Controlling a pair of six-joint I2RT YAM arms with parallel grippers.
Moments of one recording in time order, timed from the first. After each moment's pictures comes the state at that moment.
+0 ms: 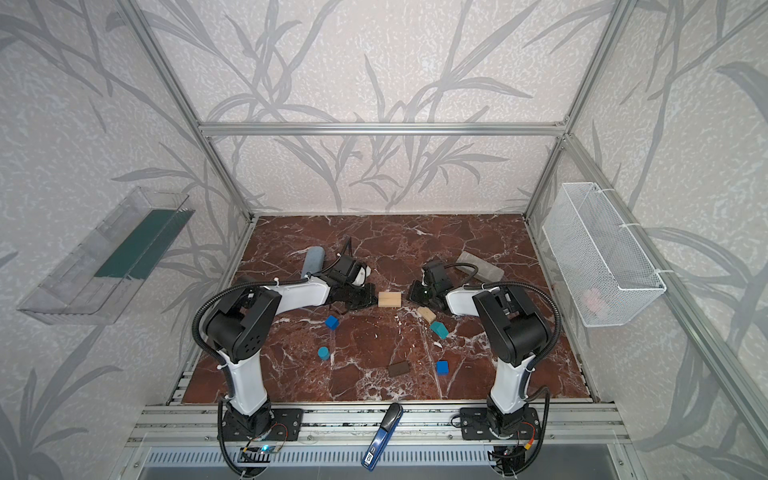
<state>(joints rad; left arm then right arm) -0.53 1.91 1.08 -0.18 0.36 -0.63 0.43 1.84 0.86 0.15 -0.28 0.76</state>
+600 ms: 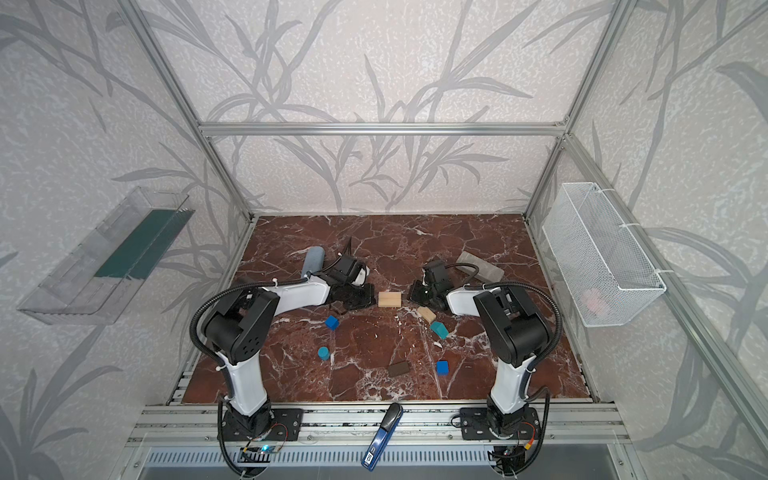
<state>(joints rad) -0.53 1.89 1.09 -0.25 0.29 -0.62 0.42 1.83 0.85 0.14 -0.28 0.77</state>
